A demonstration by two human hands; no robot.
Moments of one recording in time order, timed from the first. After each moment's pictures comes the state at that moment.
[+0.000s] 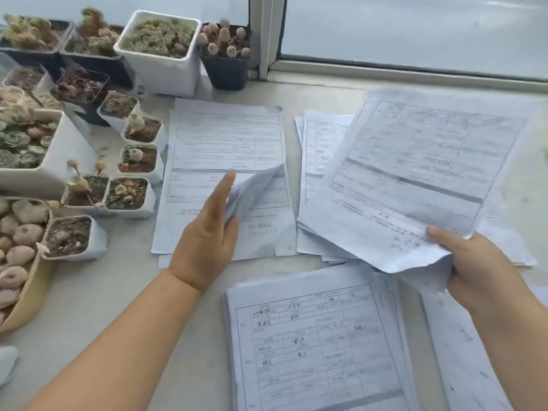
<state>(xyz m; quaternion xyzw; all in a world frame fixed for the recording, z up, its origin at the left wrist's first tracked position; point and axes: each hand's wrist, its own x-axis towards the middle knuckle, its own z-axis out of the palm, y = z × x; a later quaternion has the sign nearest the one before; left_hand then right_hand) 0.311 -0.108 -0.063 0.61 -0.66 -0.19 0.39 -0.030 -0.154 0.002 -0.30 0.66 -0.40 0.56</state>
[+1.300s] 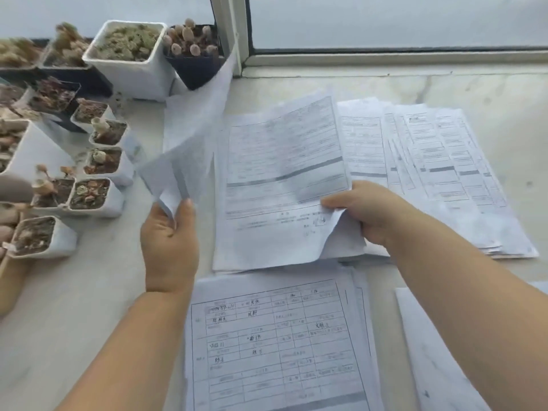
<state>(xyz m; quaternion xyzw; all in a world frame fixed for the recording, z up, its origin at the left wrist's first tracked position) 0.248 -0.106 -0.039 0.72 -0.35 -0.19 0.57 0.020 -0.215 -0.007 -0.41 0.63 -0.14 0.64</state>
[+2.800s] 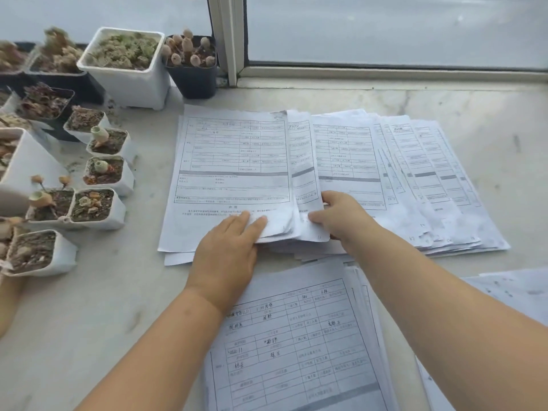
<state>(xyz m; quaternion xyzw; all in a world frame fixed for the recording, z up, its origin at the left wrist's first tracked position) 0.245 -0.106 -0.059 0.65 -0.74 -0.10 0.11 0.058 -0.200 -0.032 -0.48 0.68 -0.15 0.53</state>
